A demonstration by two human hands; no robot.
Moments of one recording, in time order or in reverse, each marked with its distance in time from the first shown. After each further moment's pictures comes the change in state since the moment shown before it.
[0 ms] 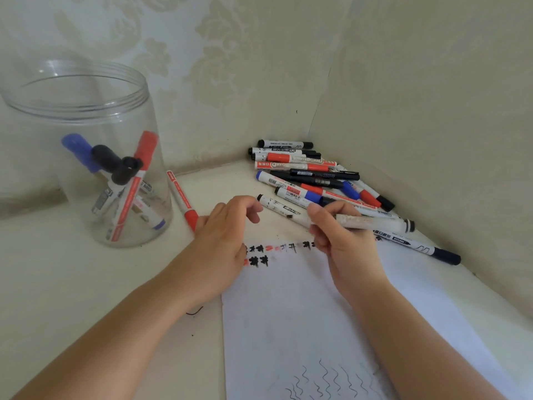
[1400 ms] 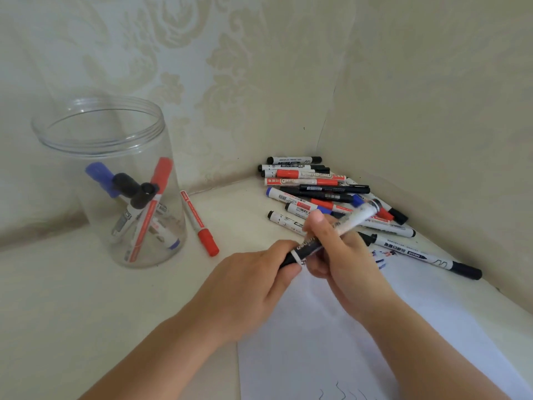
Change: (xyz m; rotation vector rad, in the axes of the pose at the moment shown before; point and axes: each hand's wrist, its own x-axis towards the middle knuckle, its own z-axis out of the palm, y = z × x) left_hand -0.006 0.020 -0.001 0.055 -0.002 0.146; right_hand -0.007 -0.010 0.017 -0.062 -0.233 0.093
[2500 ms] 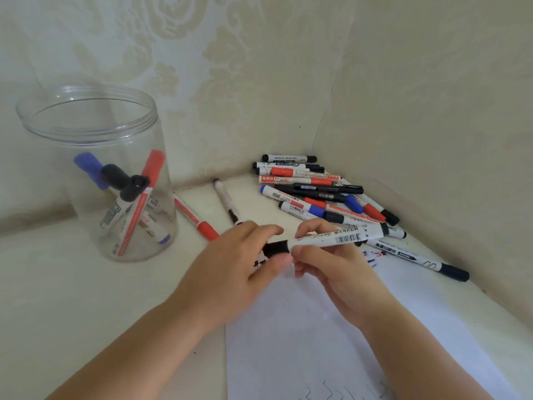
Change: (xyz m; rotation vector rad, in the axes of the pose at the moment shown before) left_hand 0.005 -0.009 0.001 -0.034 0.121 -0.032; right_hand -0.006 -0.001 -0.011 0.067 -0.109 0.039
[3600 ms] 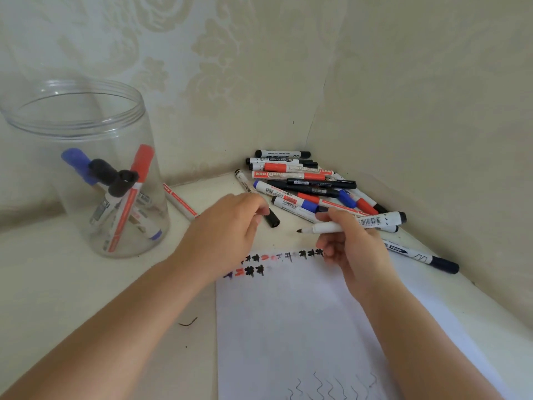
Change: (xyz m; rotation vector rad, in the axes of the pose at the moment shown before) left_hand 0.035 -0.016 0.003 0.129 0.029 -0.025; right_hand 0.011 -0.004 -0.025 -0.019 0.496 0.097
